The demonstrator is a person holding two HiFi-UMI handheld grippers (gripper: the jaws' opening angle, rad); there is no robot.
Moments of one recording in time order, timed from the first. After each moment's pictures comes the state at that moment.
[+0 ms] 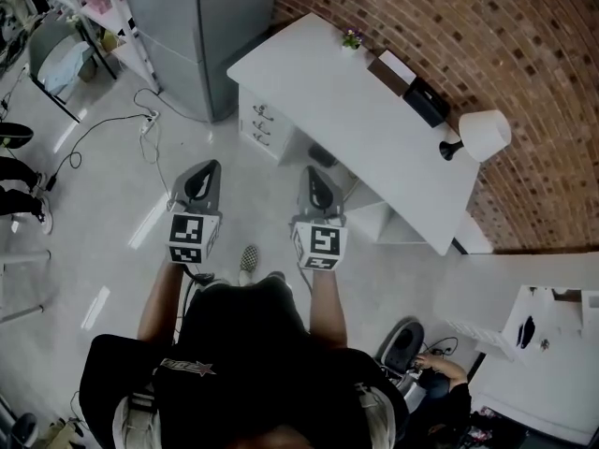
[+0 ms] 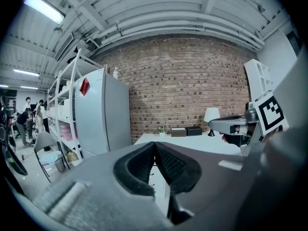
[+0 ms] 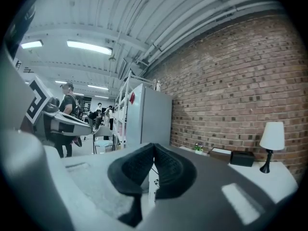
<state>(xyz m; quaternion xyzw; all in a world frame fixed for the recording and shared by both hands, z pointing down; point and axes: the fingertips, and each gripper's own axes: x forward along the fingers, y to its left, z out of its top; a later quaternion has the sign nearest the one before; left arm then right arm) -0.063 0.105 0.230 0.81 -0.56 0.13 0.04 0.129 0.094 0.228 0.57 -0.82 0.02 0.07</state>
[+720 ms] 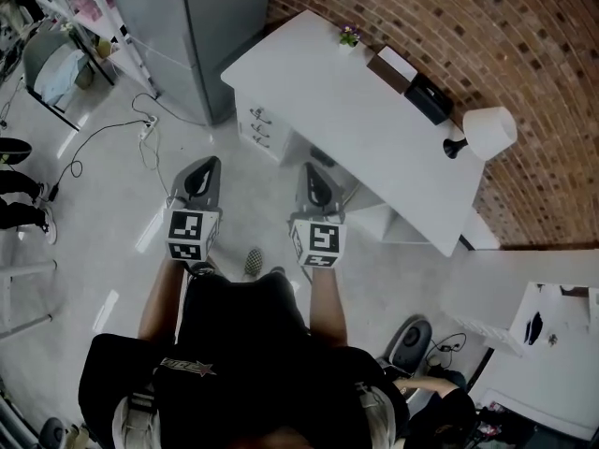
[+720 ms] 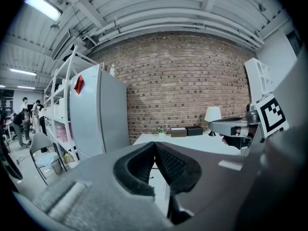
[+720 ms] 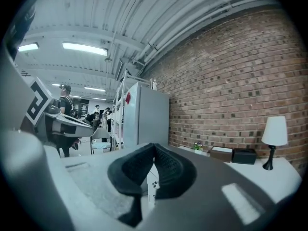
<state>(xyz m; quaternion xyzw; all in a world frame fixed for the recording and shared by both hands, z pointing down) -0.055 0.061 0.236 0.82 -0.55 0.13 0.04 0.131 0.058 0.239 0.57 -0.82 0.03 0.06</state>
